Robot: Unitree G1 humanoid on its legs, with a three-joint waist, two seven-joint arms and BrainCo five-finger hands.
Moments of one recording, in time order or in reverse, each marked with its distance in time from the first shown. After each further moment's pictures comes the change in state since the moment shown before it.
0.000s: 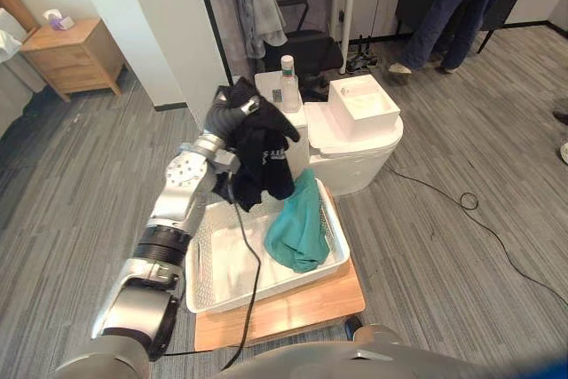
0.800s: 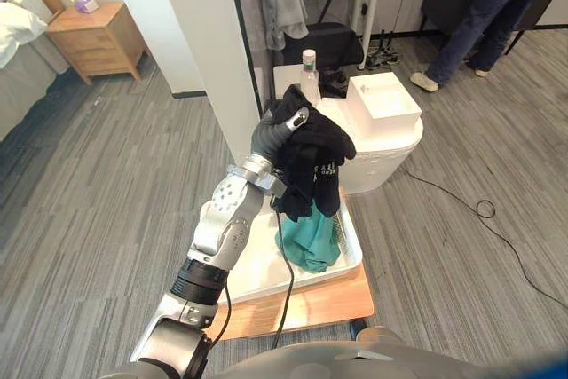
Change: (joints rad) left arm 0.173 -0.161 -0.082 -0.369 -0.136 0.081 0.025; right arm -0.009 0.008 0.044 0.044 0.003 -0.010 -0.057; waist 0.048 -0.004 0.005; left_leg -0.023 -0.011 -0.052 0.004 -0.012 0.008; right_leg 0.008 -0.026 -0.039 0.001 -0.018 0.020
